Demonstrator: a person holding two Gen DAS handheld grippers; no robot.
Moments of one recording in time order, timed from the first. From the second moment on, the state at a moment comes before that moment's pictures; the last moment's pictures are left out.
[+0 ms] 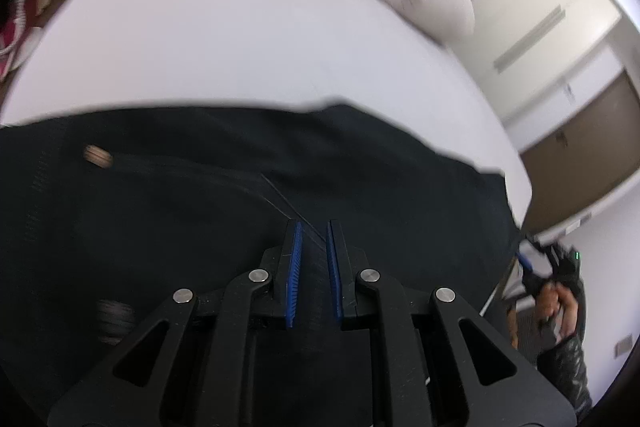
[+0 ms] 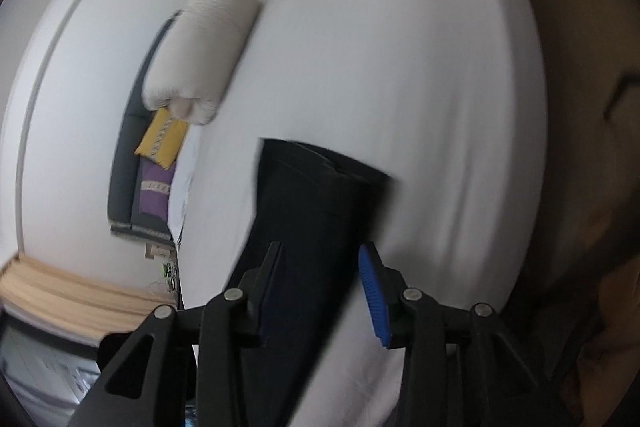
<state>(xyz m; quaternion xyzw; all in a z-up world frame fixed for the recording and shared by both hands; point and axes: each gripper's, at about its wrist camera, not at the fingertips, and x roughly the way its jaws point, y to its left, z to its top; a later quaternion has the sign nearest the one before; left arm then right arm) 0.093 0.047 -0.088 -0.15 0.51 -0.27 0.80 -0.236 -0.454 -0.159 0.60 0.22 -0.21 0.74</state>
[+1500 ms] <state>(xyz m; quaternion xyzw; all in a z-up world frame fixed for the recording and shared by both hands) 0.103 0.033 -0.128 -0.18 0.55 -0.29 0.76 -0.111 -0.324 -0.069 0.30 0.31 -0.10 0.90</state>
